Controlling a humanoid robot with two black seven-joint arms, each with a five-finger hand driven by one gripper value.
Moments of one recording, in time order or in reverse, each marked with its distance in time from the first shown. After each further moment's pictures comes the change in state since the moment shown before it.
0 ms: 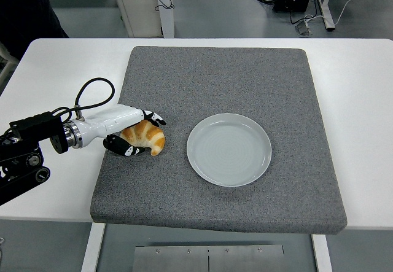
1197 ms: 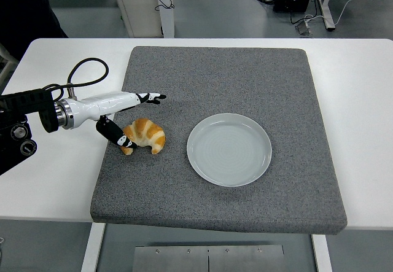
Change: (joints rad) left arm -0.029 0.020 -0.152 -0.013 -0.067 -0.242 0.013; right arm 0.000 0.000 0.000 0.000 0.000 0.000 0.000
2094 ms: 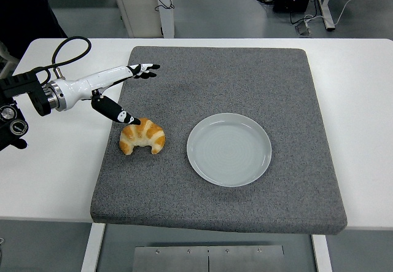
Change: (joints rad) left arm -0.017 -0.001 -0.068 0.030 -0.214 -0.005 0.003; right arm 0.000 0.000 0.000 0.000 0.000 0.000 0.000
